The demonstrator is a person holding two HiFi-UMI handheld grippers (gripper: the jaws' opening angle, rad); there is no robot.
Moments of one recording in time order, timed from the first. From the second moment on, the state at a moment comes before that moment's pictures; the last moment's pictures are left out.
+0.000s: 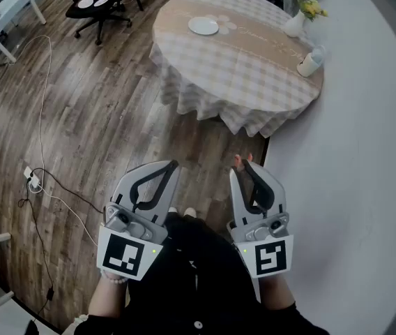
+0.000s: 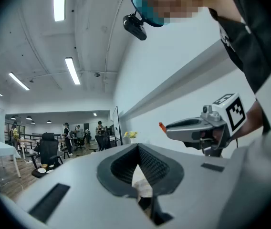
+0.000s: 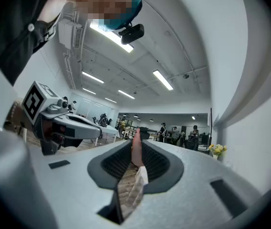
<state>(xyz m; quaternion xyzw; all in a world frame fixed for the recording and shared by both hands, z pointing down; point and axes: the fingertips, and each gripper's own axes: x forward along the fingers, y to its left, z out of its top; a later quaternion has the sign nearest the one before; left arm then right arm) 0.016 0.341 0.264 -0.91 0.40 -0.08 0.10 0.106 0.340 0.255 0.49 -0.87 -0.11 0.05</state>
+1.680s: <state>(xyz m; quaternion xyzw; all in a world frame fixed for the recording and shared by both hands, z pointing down) -0.014 0.345 0.262 -0.91 0.40 -0.07 0.10 0.076 0.349 0.247 0.49 -0.86 -0.12 0.05</state>
